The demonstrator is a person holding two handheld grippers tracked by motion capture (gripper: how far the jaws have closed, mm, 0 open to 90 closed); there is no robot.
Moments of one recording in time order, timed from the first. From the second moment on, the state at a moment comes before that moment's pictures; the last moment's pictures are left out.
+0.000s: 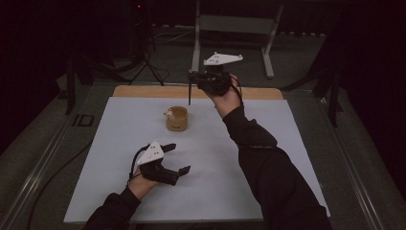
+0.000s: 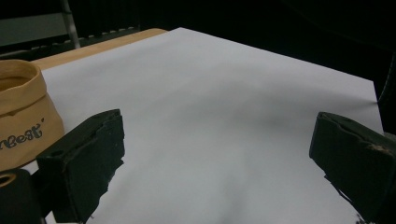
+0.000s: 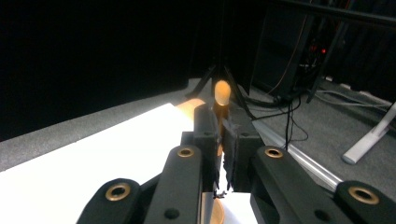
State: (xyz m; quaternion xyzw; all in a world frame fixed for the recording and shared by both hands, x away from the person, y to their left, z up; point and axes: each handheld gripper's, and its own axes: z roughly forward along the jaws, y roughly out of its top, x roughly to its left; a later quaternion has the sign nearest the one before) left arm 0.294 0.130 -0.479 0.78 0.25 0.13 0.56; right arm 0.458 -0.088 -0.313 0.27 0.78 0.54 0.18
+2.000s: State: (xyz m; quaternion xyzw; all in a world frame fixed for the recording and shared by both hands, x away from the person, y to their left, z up) left arm 0.291 0.134 -0.481 0.78 0.24 0.12 0.56; right arm 0.501 -0.032 -0.419 0.32 0.84 0.44 0.08
